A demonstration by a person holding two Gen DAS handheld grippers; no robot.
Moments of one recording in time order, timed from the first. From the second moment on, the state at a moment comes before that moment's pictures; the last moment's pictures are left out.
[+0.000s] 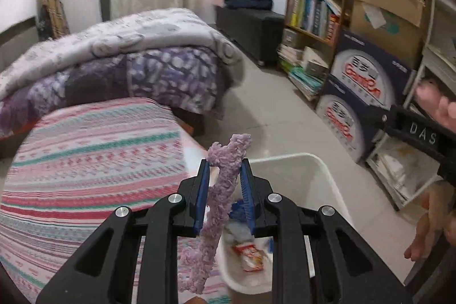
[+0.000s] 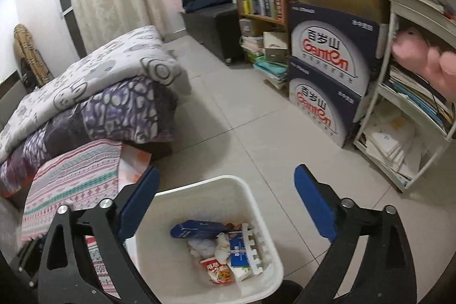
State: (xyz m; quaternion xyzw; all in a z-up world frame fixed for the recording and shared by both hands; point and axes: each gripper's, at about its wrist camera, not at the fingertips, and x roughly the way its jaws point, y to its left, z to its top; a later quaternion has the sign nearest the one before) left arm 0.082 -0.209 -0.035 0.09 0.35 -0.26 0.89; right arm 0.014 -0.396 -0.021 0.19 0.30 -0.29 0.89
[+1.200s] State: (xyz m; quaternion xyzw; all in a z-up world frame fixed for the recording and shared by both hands) left arm -0.014 -0.108 0.024 0.08 0.23 -0.14 0.96; right arm -0.084 -0.278 0.011 0.06 0.22 -0.30 0.93
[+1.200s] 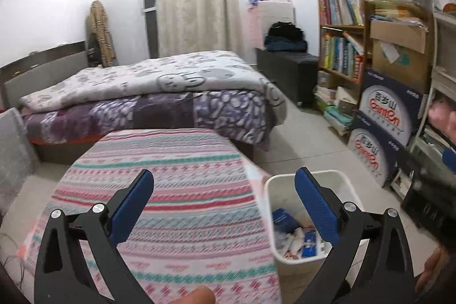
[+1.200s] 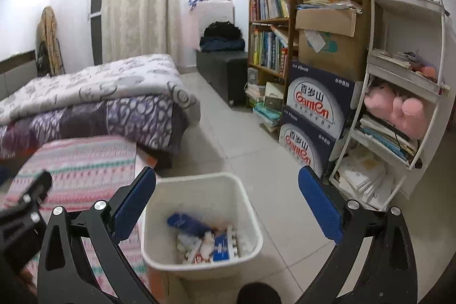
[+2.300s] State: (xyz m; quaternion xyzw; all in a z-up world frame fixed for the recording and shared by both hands) left arm -0.033 -0.082 0.006 0.07 0.25 -0.12 0.96; right arm -0.101 -0.261 -0.016 0.07 0.22 -0.27 0.93
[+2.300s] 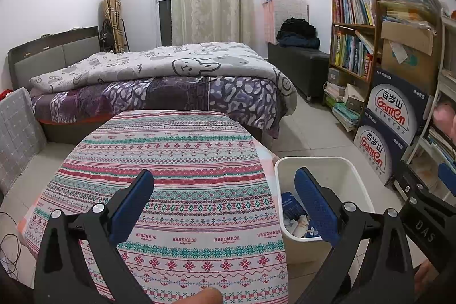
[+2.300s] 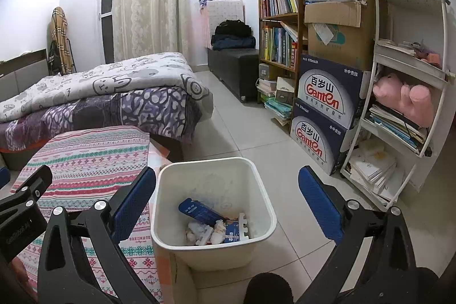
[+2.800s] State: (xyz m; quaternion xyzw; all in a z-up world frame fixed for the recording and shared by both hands) left arm -0.031 -0.085 0.003 0.07 0.26 -0.12 0.96; right arm -0.101 -0.261 -0.024 0.07 0.22 -0.27 0.93
